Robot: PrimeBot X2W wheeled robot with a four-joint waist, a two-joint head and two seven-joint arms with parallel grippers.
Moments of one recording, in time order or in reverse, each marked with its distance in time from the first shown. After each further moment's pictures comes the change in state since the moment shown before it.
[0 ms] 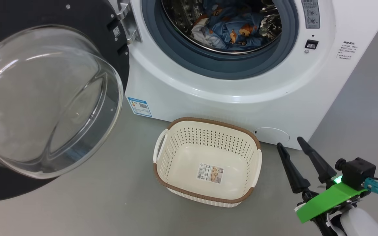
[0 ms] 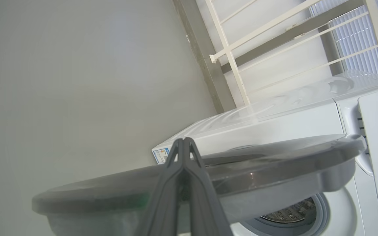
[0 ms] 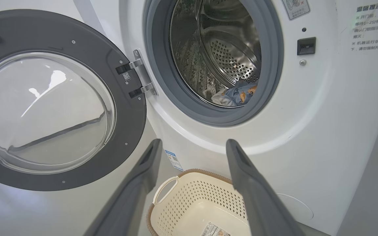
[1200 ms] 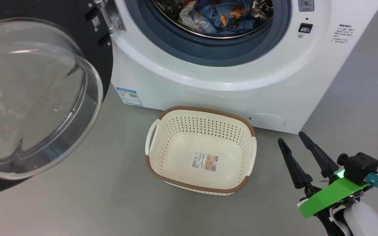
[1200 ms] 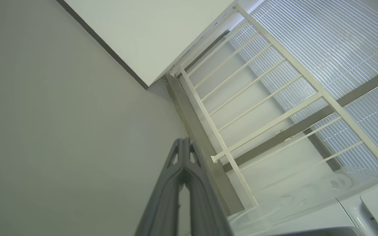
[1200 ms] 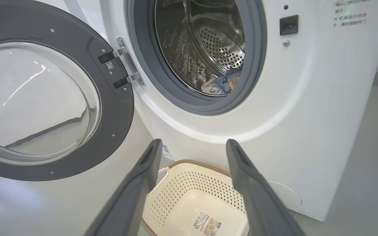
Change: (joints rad) left arm 0.007 -0.024 0.125 -0.050 0.066 0.009 -0.633; right arm -0.017 -0.024 0.017 -0.003 0.000 0.000 0.000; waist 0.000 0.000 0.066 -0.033
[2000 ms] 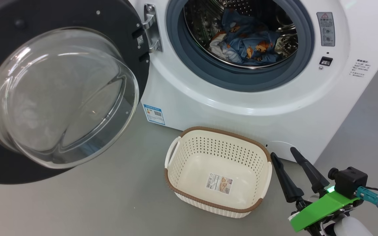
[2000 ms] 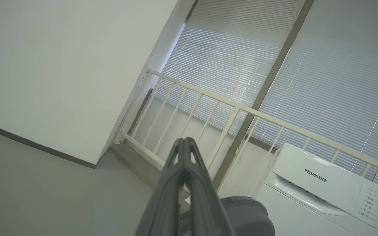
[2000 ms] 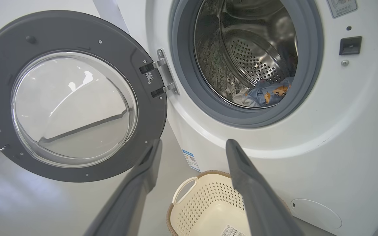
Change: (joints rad) left arm 0.271 -0.238 -0.144 -0.716 0.156 -0.035 -0.130; right arm 0.061 0.066 -0.011 0.010 0.000 0.000 0.000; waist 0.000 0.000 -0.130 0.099
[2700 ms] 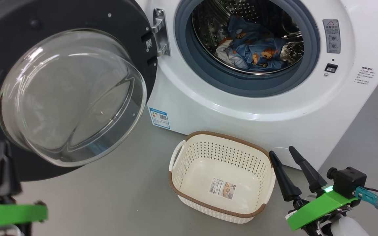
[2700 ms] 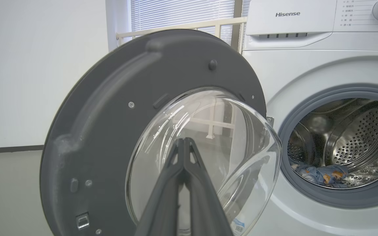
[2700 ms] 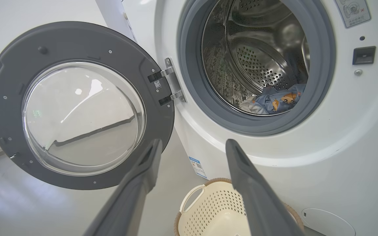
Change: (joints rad) left arm 0.540 -0.272 -0.268 -0.166 0.496 0.025 -0.359; right arm 0.000 0.029 -0.017 -0.001 -0.001 0.000 0.000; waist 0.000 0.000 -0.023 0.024
